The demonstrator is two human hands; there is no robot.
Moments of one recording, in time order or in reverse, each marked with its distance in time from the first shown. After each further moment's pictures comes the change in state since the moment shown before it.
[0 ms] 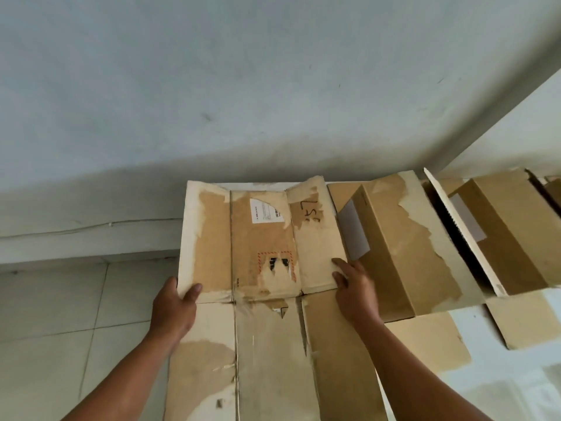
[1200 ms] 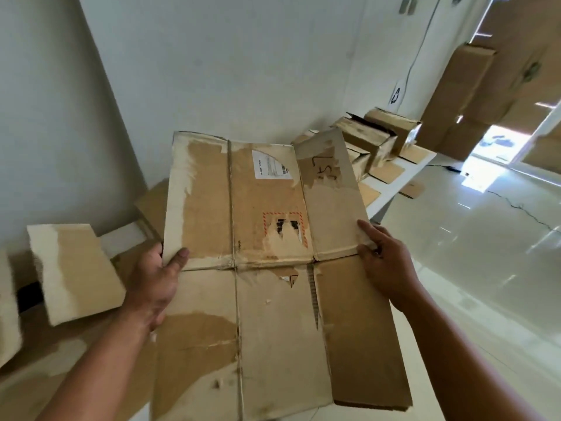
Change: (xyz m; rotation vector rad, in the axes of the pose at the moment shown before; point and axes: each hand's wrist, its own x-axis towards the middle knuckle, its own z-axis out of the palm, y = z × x) left_hand -0.407 0.371 0.469 -0.288 -0.549 0.577; right_hand -0.154 0.471 -0.567 0.345 0.551 0.194
